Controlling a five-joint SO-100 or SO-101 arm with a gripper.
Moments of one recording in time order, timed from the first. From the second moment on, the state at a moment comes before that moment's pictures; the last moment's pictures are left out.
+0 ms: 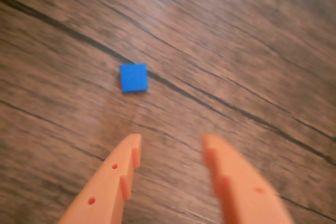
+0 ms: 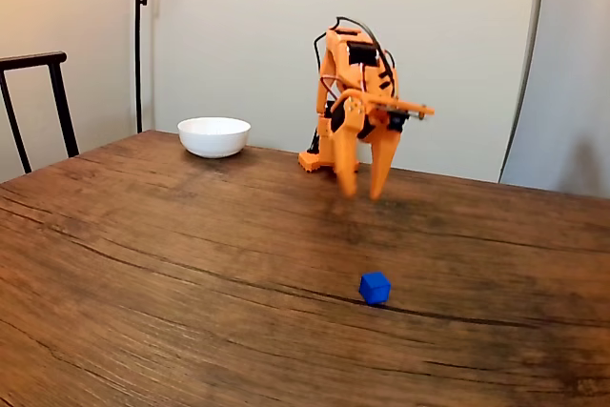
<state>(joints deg) -11.9 87.7 98.5 33.3 107.6</state>
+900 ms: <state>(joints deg) -15.6 66.5 83.1 33.2 106.6</state>
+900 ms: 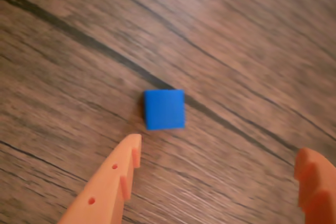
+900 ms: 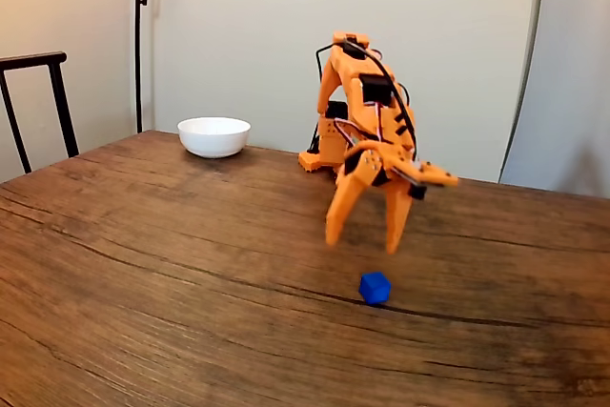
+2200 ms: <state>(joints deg) -17.1 55.7 82.6 21.9 100.0</state>
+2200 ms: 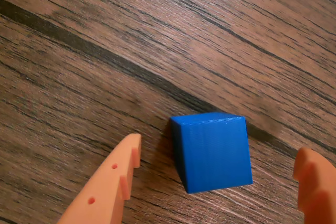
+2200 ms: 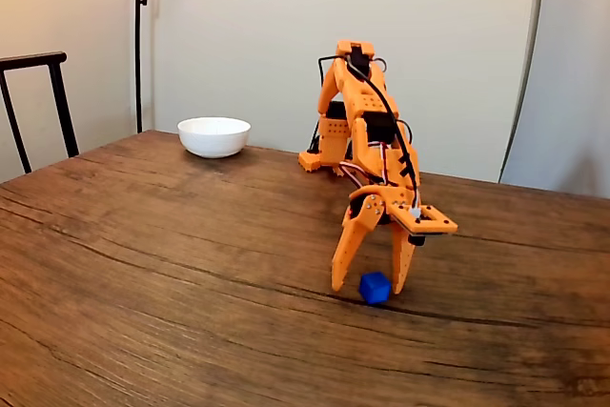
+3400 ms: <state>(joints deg) -16.9 55.4 82.6 21.9 98.9</state>
